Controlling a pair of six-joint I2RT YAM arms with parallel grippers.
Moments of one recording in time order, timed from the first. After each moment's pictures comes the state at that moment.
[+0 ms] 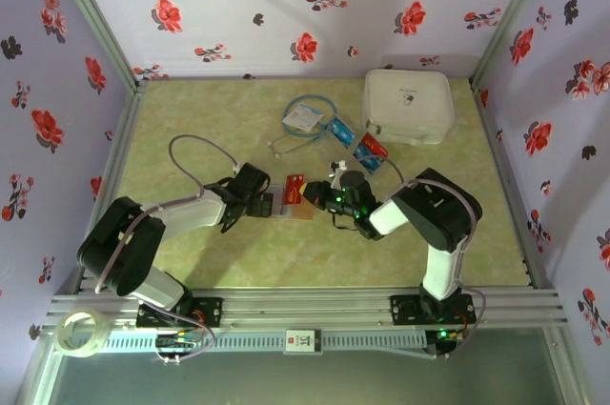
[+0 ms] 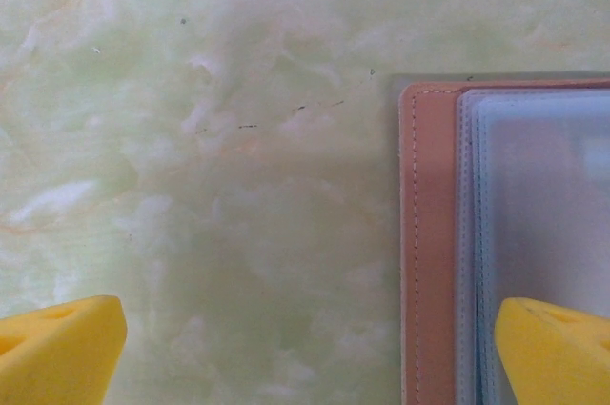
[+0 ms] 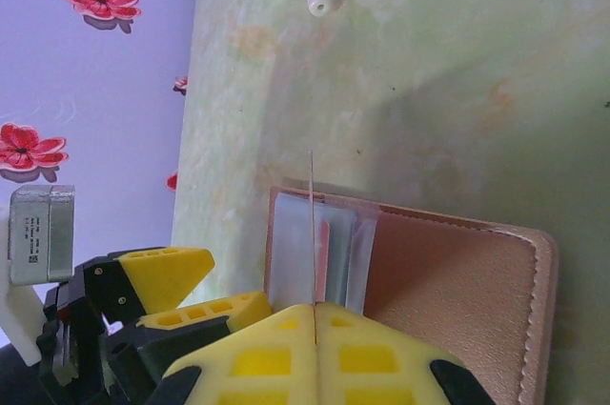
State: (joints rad) left arm -0.67 1.52 0.72 -0.31 -0.34 -0.45; right arm 0.70 1.87 0.55 0.95 -0.34 1.09
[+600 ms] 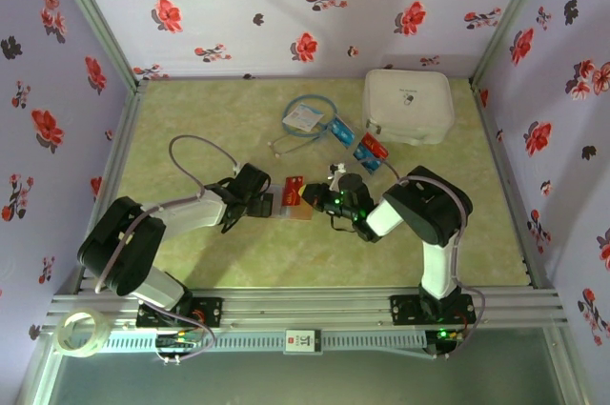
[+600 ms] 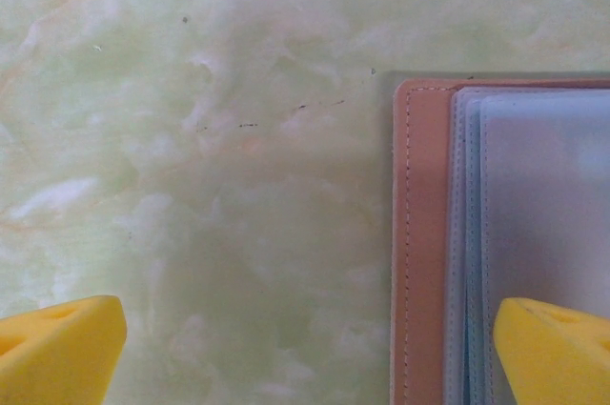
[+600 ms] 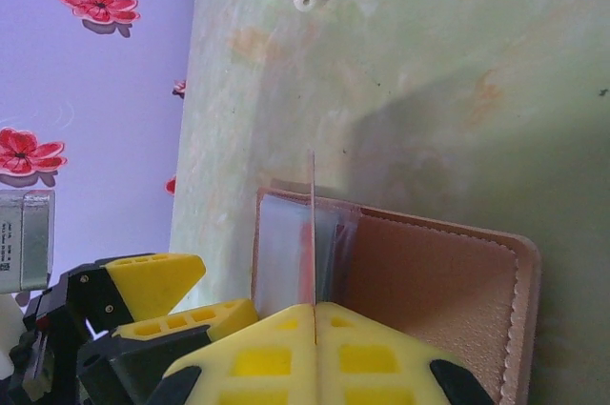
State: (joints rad) left arm -0.68 1.52 0.72 -0.31 -0.34 -0.46; right arm 0.71 1.93 0.55 1.02 -0.32 1.12
